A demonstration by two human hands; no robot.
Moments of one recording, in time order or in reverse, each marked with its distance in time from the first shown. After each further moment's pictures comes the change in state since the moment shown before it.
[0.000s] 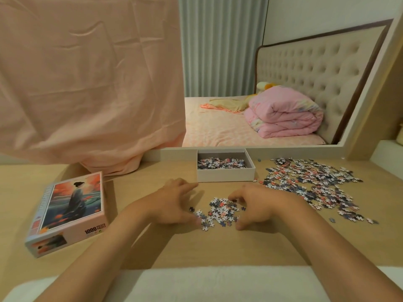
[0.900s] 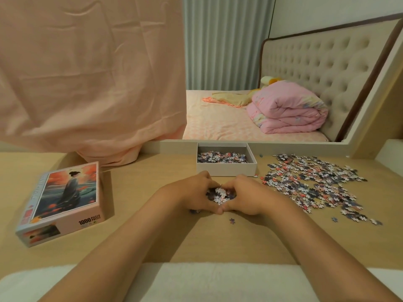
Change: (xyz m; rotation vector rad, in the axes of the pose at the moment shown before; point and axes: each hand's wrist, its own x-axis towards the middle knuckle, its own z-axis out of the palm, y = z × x) left_hand 0.051 0.039 0.015 0.144 -0.077 0.075; right_hand 0.028 -0.003 0.017 0.119 0.174 -0.041
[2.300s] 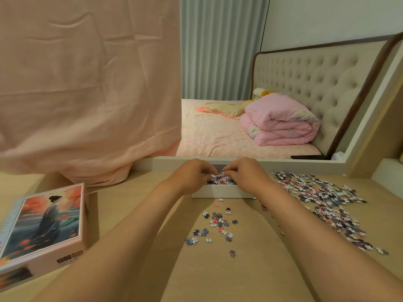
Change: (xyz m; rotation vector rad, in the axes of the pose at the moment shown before) left_hand 0.066 -0.032 -0.046 -0.277 0.395 0.044; right_hand 0.088 0.028 -0.049 0.188 0.405 0.031
